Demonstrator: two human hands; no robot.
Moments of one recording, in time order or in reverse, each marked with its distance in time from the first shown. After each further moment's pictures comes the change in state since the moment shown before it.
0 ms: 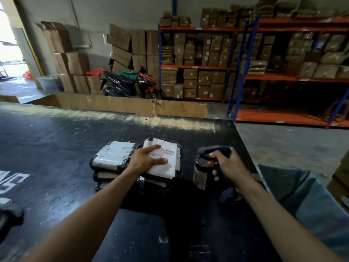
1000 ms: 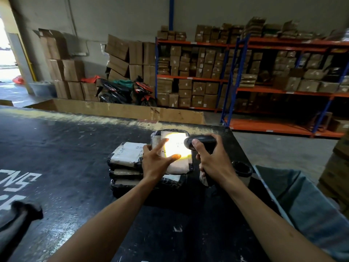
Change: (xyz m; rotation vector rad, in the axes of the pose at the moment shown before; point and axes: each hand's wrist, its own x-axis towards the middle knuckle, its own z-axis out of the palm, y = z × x) left_hand -0.067 0.010 -0.003 0.032 0.336 0.268; right_hand -0.087 -0.040 0.083 -0.159 -0.003 -0.361
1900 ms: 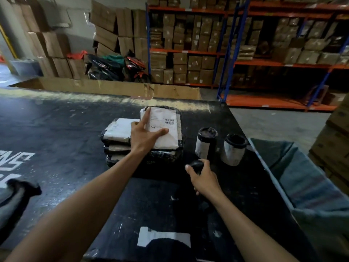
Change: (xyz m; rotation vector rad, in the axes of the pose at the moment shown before) left_hand 0.009 -0.023 -0.012 -0.065 -0.031 -0.094; right_hand -0.063 0.135 0.033 -0.272 -0.049 0.447
